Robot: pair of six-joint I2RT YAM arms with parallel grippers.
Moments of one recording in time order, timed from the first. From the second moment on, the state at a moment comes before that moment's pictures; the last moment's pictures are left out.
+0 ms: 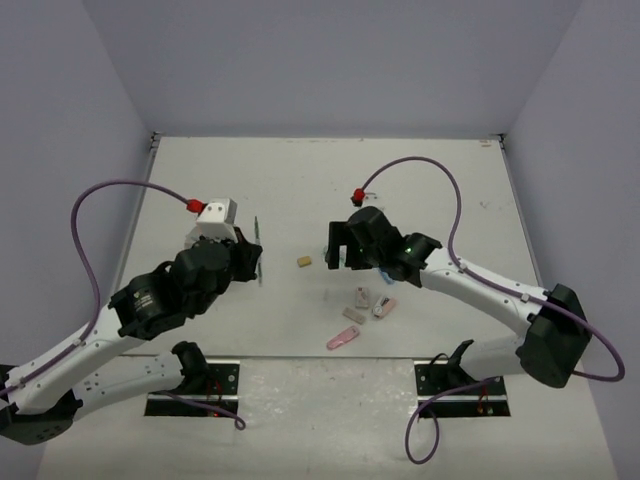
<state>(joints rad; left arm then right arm) -0.99 0.78 1.00 -0.71 -0.57 -0.63 0.83 1.35 1.02 -0.46 0.19 0.67</state>
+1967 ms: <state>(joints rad) -0.99 0.72 0.82 -0.65 -0.50 -0.41 1.01 1.84 1.14 -0.52 0.35 1.03</state>
